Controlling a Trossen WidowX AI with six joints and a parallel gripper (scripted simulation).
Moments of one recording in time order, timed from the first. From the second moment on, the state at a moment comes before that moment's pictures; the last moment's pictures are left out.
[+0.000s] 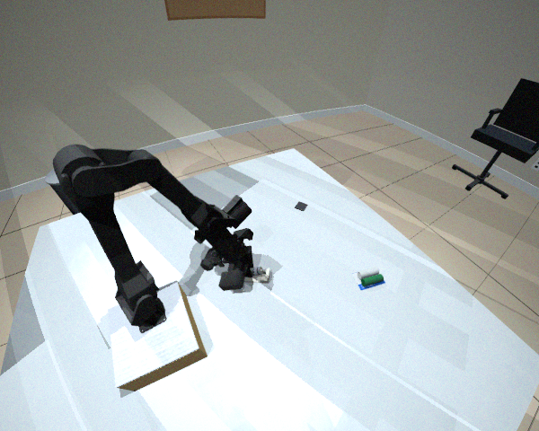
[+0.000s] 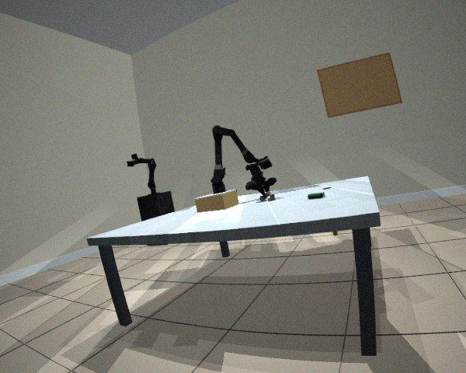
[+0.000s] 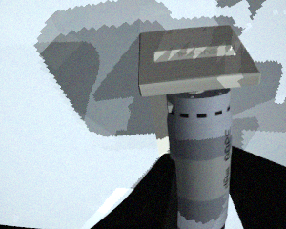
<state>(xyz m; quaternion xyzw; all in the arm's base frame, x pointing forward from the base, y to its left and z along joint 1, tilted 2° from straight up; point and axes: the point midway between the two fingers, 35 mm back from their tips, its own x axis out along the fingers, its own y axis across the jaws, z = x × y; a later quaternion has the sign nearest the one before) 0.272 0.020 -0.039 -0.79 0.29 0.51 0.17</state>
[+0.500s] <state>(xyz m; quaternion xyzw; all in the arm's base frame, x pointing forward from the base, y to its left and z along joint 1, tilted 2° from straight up) 0.277 0.016 -0.042 -0.76 0.29 0.55 0.18</state>
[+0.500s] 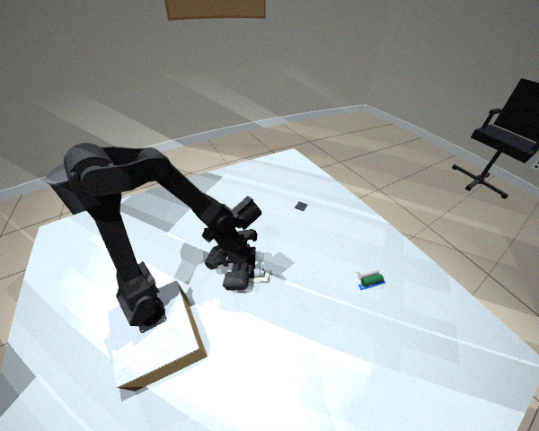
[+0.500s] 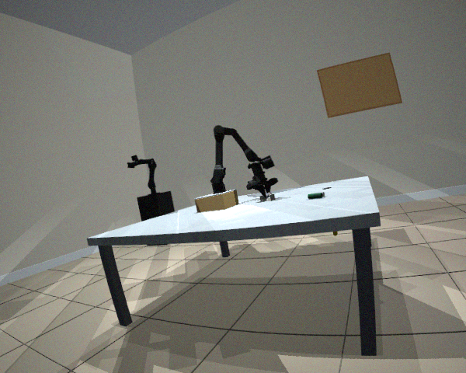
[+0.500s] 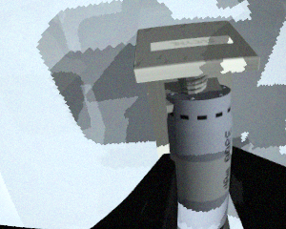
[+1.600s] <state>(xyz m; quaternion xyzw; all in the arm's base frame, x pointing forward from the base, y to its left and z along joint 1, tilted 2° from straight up) 0.281 0.012 -0.046 -0.68 0.25 0.66 0.21</state>
